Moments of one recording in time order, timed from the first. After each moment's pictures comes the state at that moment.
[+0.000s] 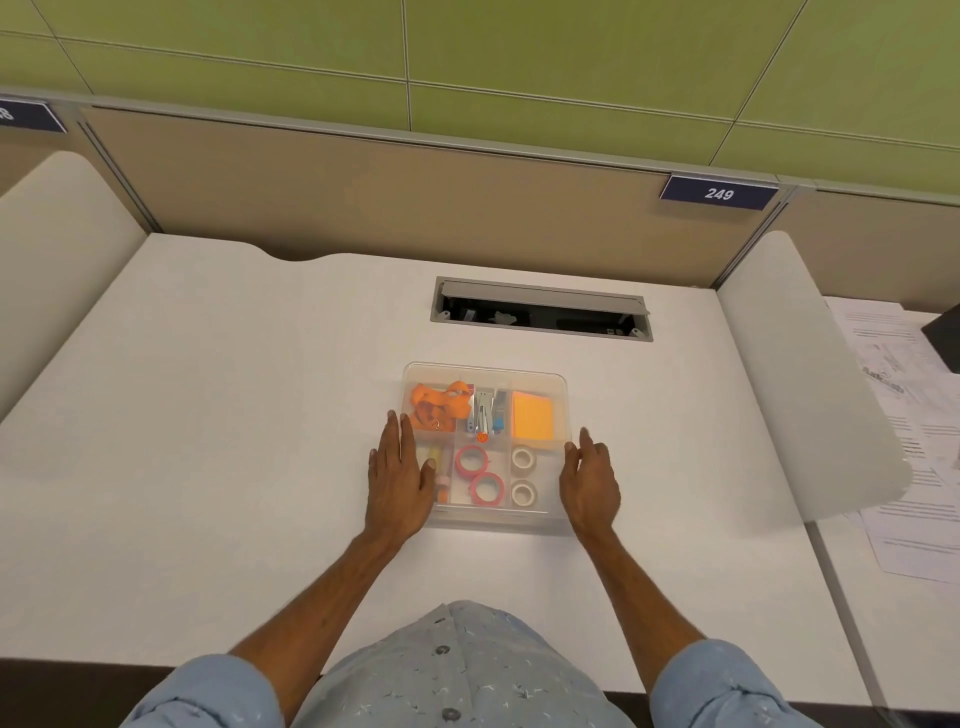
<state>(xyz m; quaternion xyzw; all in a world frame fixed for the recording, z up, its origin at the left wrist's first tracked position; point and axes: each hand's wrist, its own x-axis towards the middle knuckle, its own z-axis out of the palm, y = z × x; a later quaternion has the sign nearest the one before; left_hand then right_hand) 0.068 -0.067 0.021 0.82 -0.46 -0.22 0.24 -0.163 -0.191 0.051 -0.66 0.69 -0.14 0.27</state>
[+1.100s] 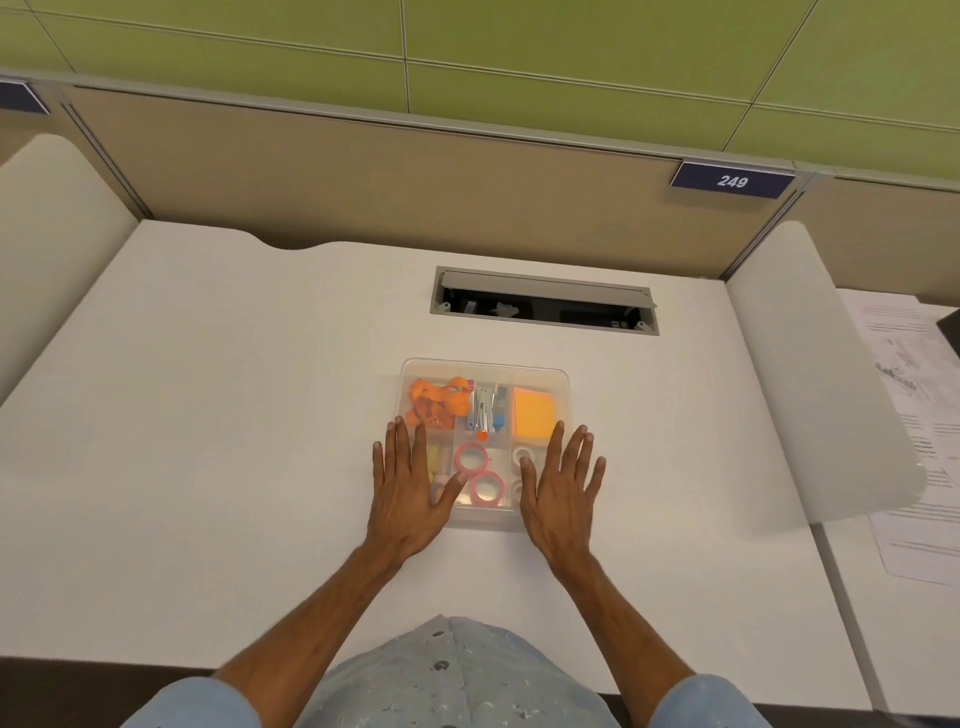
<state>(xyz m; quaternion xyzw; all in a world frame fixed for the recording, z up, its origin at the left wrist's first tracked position) 0.055 -0.062 0.011 0.81 -0.52 -0.18 0.18 -0.142 -0.157 0.028 -0.78 0.61 0.00 0.13</state>
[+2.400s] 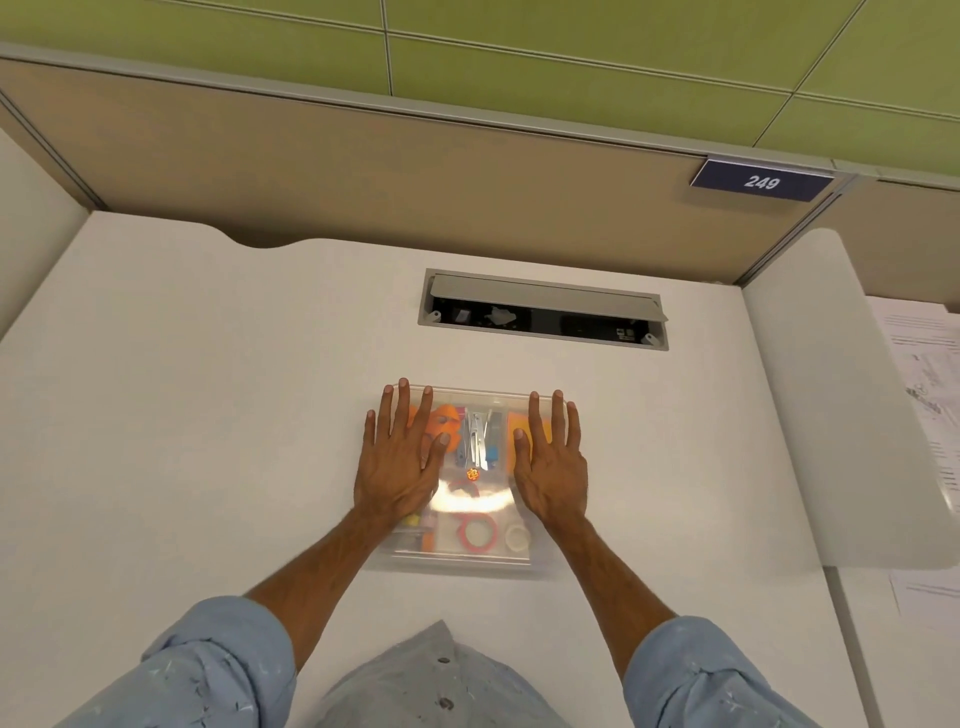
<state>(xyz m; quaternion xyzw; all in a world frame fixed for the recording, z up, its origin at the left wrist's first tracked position) 0.110 -0.168 0.000 0.83 -0.54 -0.13 0.07 -0.098 -0.265 0.029 -0.81 0.57 0.00 0.17</state>
